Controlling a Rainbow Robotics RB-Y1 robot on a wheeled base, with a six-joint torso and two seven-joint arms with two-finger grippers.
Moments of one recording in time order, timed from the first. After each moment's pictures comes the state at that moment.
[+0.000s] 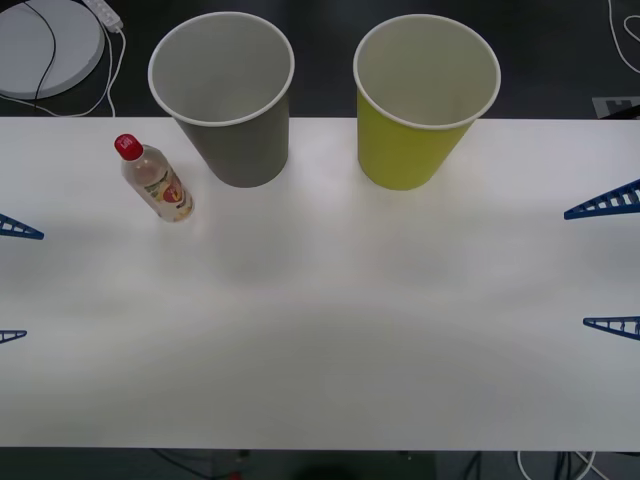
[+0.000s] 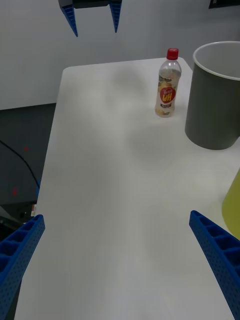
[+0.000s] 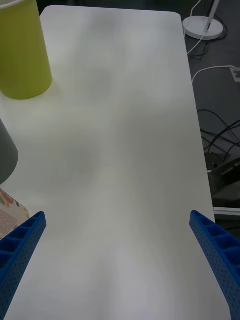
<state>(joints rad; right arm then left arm) 0.15 -1.17 -0.33 -1.84 0.90 -1.39 0.00 0.09 1.15 0.37 -1.60 -1.06 -1.57 -0.13</state>
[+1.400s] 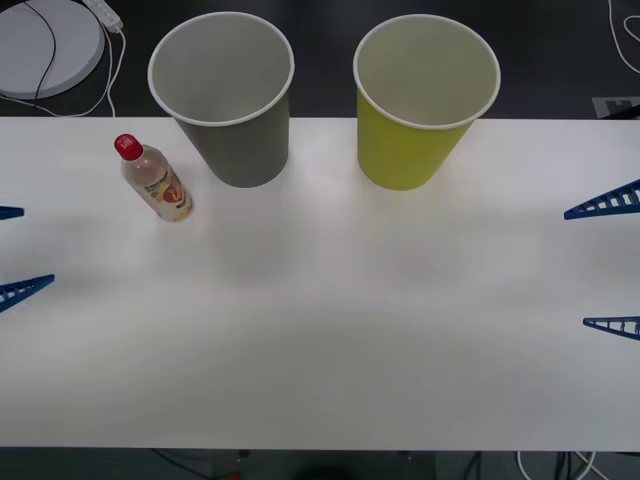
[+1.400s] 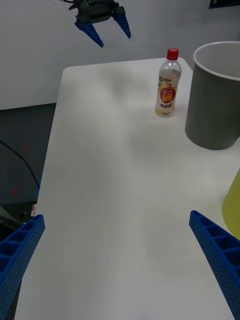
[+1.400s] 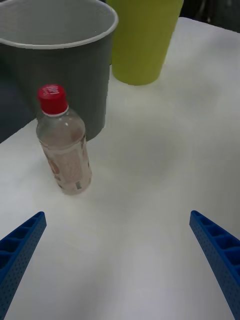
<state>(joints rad) 0.15 -1.17 -0.33 -1.84 0.90 -1.39 0.00 0.27 1.12 0.29 -1.57 -0.87 -1.09 -0.07</state>
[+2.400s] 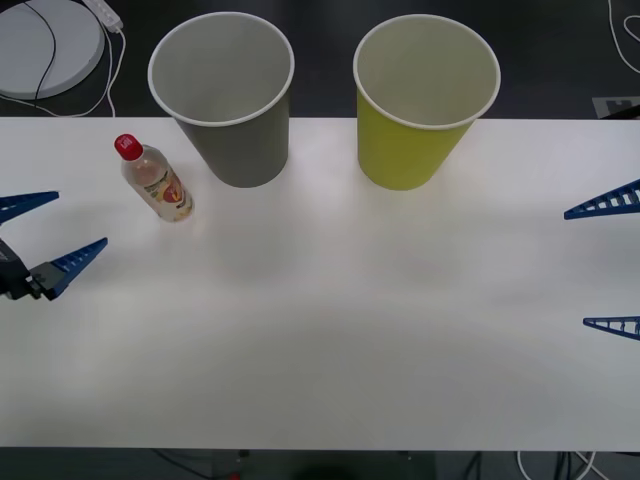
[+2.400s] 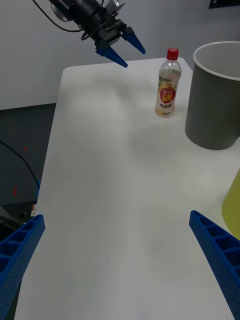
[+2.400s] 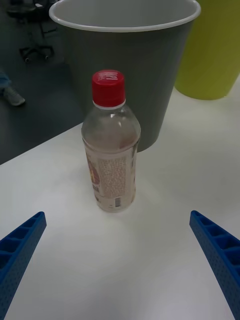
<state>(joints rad) 0.15 -1.17 -0.33 -1.84 0.90 -1.39 0.00 0.16 0.89 0.17 -1.57 -0.99 -0.78 -0.08</state>
